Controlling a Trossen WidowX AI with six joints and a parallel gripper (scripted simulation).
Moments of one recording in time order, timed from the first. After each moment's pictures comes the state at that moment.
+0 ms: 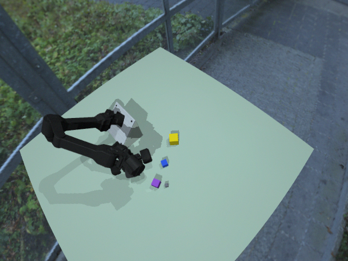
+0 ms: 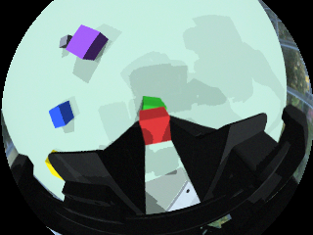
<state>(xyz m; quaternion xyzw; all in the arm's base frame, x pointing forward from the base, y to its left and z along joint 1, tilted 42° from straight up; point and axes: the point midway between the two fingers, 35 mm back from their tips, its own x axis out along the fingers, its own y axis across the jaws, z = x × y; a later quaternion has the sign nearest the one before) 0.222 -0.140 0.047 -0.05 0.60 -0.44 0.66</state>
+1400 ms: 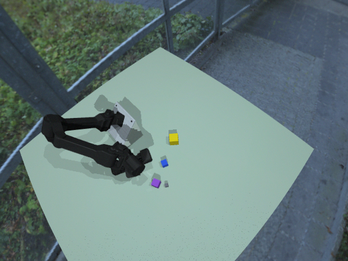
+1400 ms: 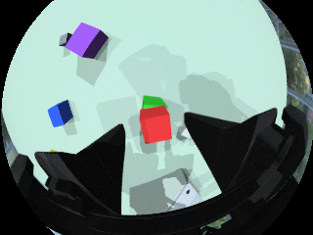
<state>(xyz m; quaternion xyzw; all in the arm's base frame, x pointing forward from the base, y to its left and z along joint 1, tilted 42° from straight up) 0.220 -0.141 0.044 -0.06 0.61 -0.44 0.66</state>
